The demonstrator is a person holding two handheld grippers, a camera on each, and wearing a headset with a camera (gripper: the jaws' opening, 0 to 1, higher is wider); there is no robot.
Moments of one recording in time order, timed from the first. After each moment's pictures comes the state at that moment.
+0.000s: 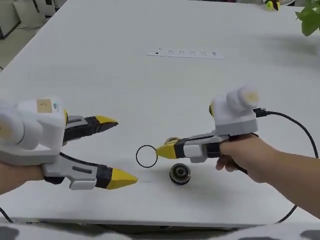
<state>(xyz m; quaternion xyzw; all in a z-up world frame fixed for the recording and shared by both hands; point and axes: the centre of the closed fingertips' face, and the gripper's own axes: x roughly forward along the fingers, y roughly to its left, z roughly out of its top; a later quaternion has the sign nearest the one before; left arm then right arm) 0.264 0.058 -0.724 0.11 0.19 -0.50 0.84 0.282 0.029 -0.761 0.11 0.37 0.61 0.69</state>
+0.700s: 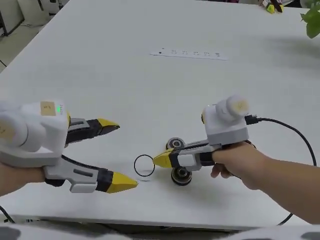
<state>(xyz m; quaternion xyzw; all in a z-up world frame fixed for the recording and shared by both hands) 0.259 0.059 -0.728 0.11 0.20 -0.50 0.83 0.275 0.034 -0.784 0.07 0.38 0.61 0.69</state>
